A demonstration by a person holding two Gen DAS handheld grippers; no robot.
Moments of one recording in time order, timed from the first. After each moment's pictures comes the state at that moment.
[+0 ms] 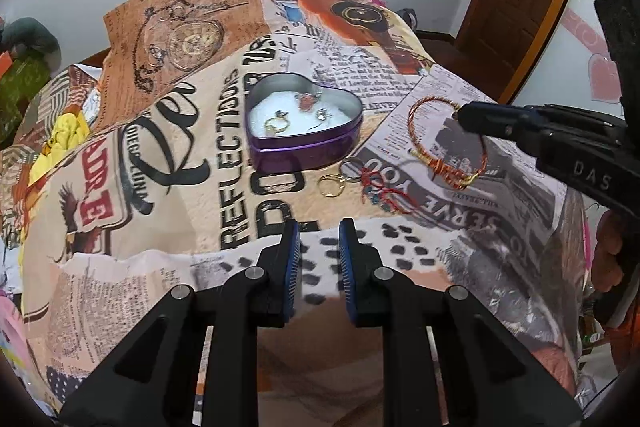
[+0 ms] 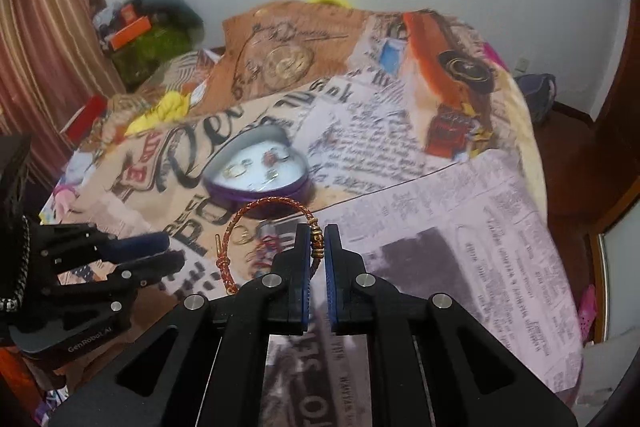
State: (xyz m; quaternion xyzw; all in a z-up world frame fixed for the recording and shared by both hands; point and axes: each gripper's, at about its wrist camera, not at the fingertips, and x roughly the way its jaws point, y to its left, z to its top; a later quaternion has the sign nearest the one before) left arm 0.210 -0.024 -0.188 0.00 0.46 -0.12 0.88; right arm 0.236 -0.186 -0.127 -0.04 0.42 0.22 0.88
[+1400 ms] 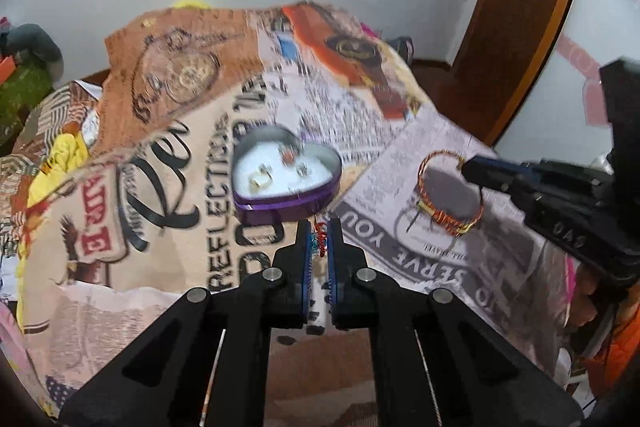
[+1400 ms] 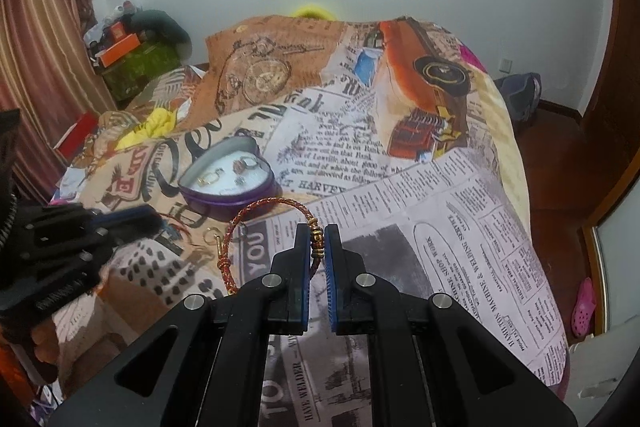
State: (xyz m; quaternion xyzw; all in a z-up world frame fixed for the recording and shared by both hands) left arm 0.214 -0.032 -0.151 -0.02 0.41 -0.12 0.90; right arm 0.234 -0.209 -0.123 -0.02 0.40 0.21 0.89
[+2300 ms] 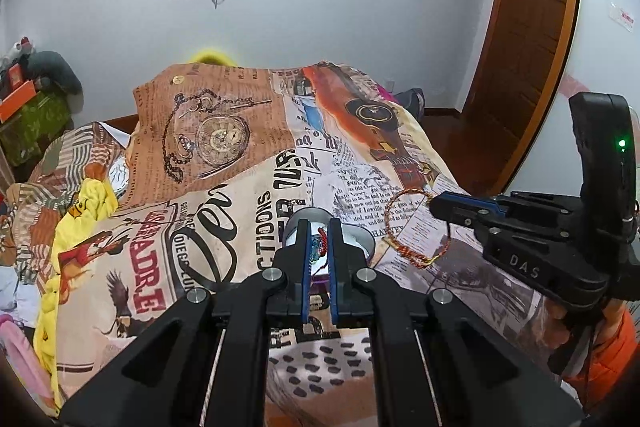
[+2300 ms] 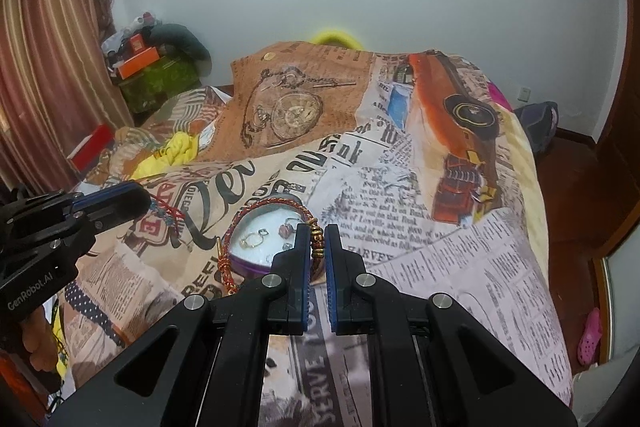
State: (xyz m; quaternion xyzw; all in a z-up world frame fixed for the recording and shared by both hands) left arm 0.224 0.004 -0.106 -0.02 0.33 -0.09 0.94; right arm 0.258 -0.159 -0.102 -0.02 0.37 0.24 0.90
